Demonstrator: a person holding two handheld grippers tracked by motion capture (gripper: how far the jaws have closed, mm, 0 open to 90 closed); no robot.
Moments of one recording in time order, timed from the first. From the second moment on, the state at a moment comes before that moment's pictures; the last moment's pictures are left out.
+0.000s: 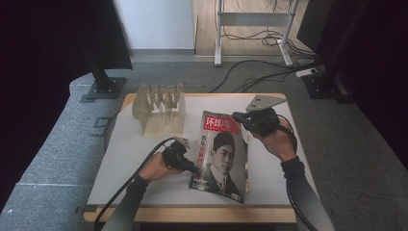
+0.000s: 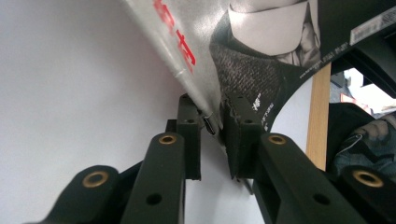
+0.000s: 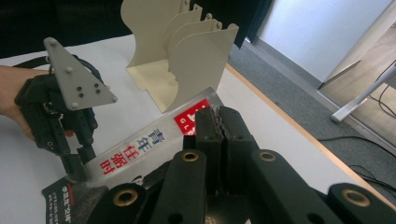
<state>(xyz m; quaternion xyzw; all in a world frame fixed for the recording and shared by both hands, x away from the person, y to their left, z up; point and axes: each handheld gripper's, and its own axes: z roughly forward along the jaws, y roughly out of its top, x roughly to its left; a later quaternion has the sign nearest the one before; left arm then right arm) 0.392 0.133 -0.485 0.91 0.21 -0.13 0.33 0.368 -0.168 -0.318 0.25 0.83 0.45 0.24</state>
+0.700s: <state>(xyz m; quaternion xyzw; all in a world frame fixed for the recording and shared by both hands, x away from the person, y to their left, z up) 0.369 0.154 -0.457 0.91 0.19 0.02 0.36 0.356 -0.184 -0.300 0.25 0.81 0.46 0.26</state>
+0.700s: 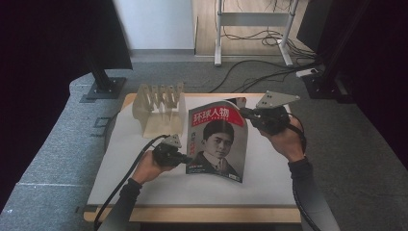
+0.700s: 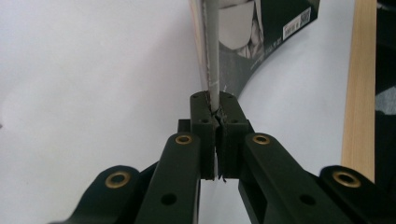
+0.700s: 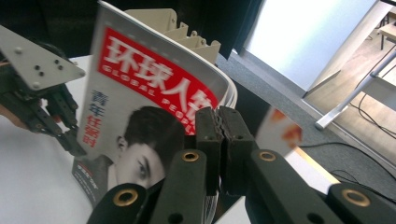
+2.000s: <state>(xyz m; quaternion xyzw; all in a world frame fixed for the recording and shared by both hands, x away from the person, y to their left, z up) 0.334 0.148 -0.456 0.94 0.14 0.06 0.31 0.351 -0.211 -0.377 0.24 0.83 0.46 0.17</state>
